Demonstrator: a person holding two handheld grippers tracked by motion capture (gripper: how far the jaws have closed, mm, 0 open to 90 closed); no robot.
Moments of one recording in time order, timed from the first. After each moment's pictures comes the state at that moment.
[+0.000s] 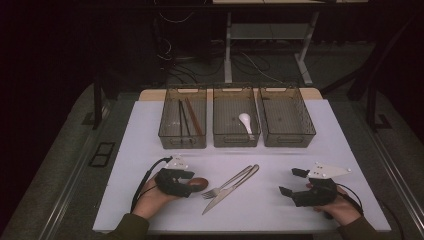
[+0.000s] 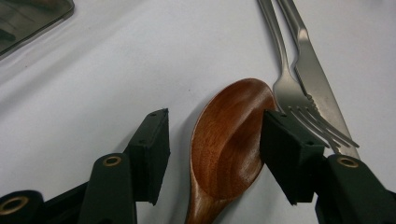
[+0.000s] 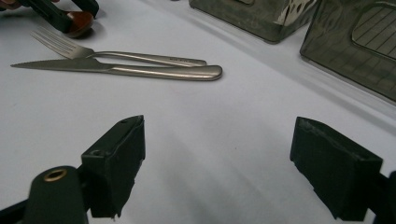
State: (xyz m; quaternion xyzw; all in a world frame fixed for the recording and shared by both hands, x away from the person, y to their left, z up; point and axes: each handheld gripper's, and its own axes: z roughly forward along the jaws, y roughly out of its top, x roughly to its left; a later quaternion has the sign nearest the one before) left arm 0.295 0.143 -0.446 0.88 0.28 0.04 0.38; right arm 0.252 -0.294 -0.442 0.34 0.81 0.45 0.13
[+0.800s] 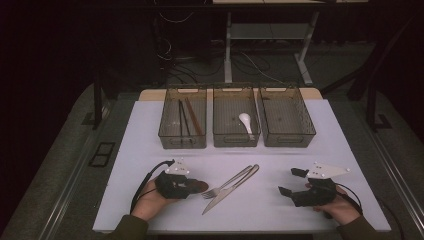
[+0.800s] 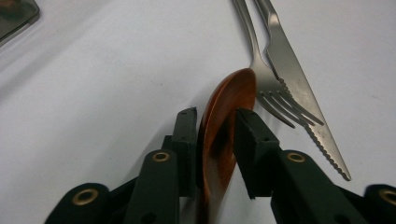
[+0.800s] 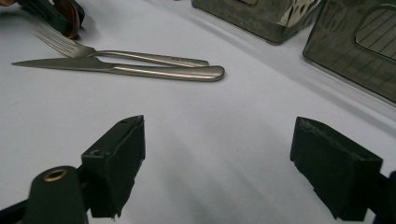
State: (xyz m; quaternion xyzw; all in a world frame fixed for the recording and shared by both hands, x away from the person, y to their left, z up) left arm 0.286 0.142 -0.443 0.89 0.24 0.03 0.38; right arm 0.253 -0.292 -0.442 0.34 0.81 0.45 0.13
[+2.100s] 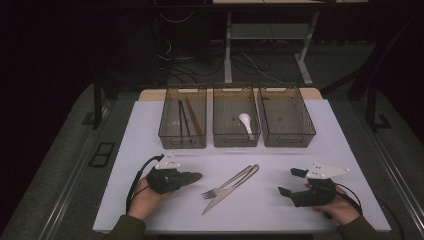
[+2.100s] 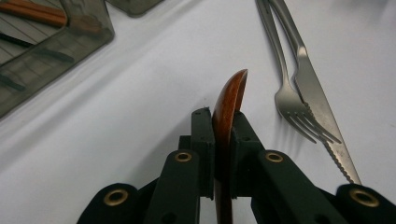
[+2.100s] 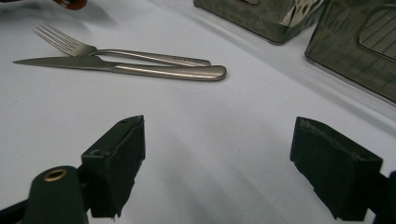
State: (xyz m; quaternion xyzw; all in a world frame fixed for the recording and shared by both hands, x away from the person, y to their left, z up) left arm 0.287 0.159 -0.424 0.87 0.28 0.08 0.40; right arm 0.253 -0.291 -0.442 0.33 0.82 0.45 0.13
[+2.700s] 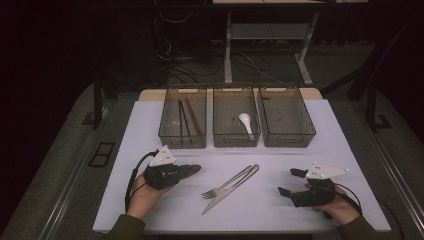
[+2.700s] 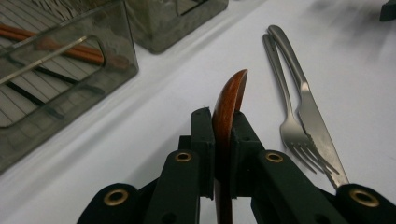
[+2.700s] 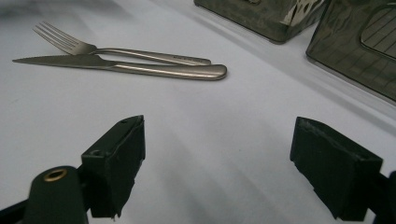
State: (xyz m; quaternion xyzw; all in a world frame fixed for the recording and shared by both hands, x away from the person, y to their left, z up) left arm 0.289 0.161 -0.409 0.84 0.29 0.11 0.43; right arm 0.253 -0.291 -0.442 0.33 0.82 0.45 0.13
